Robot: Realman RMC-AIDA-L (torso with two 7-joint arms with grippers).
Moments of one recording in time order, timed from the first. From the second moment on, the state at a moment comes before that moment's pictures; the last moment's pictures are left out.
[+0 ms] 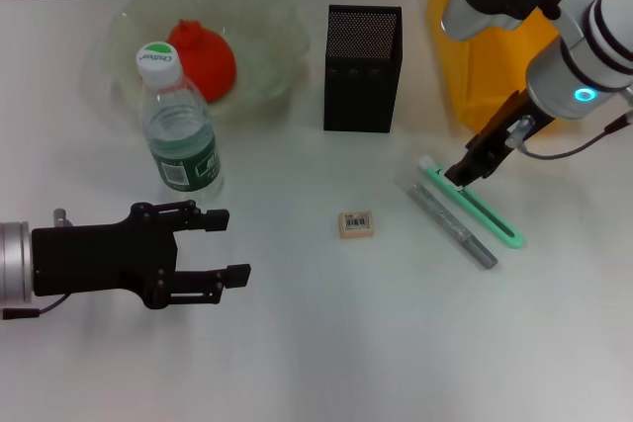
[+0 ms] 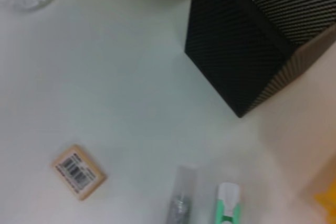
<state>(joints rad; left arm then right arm) -0.42 -2.05 0.77 0.59 2.03 1.63 -1.22 0.81 2.09 -1.36 -1.01 -2.69 -1.38 2.46</state>
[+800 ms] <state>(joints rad) -0.42 -2.05 0.78 0.59 2.03 1.61 -1.22 0.84 2.09 -1.49 -0.91 -2.68 -1.28 2.53</state>
